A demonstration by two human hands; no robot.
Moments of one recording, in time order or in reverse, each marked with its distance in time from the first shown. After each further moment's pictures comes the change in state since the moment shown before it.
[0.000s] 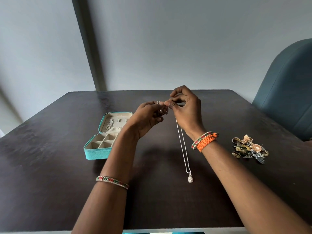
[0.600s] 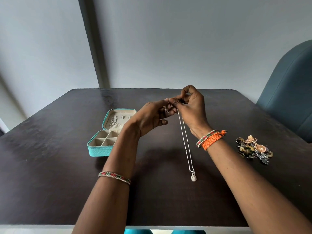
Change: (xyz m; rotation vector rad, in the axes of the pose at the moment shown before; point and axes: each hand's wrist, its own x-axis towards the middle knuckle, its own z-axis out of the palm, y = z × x) left_hand -0.009 0.005 0.000 0.111 -0.125 -0.110; right_hand 0.003 0.003 0.002 0.358 -0.074 0.156
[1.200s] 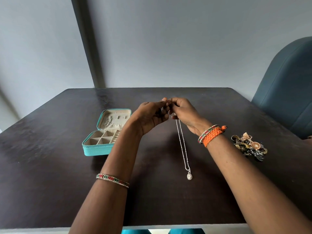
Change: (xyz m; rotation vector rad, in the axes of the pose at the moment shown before) left_hand 0.007 -0.003 0.010 -0.198 0.148 -0.033; right_hand 0.001 0.001 -0.005 -0.253 -0.274 0.333
